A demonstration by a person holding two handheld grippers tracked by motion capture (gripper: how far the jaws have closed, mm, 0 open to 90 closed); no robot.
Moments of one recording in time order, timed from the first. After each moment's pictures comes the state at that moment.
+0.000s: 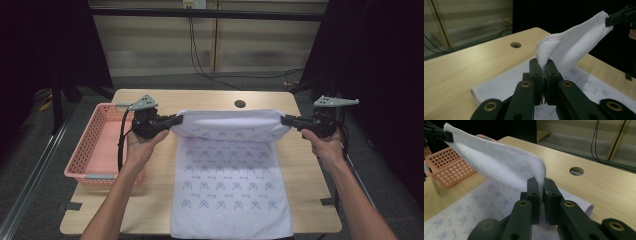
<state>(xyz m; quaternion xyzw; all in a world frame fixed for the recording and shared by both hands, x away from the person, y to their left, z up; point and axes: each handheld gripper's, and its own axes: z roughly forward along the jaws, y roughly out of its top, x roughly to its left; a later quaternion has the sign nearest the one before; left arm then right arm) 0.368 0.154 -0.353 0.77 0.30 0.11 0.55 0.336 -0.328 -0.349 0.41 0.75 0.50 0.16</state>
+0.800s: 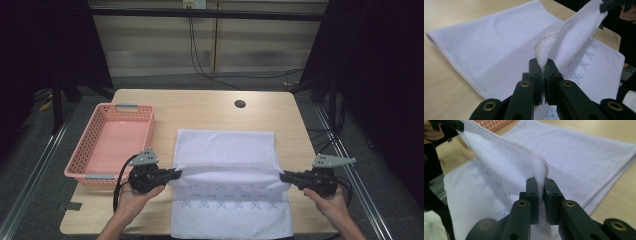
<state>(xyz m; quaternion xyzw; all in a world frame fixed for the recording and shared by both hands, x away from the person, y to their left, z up) 0.274 0.168 -0.445 0.82 0.30 0.02 0.48 0.225 -0.323 -0.444 0.40 0.78 0.48 0.08</state>
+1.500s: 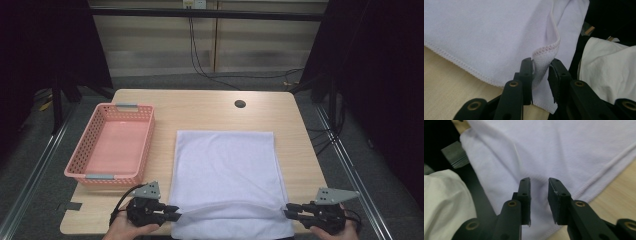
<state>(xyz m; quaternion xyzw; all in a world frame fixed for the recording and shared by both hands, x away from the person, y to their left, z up) 0.226 0.178 -0.471 0.87 0.22 -0.09 0.44 0.154 -0.321 -0.459 0.37 0.82 0.43 0.08</state>
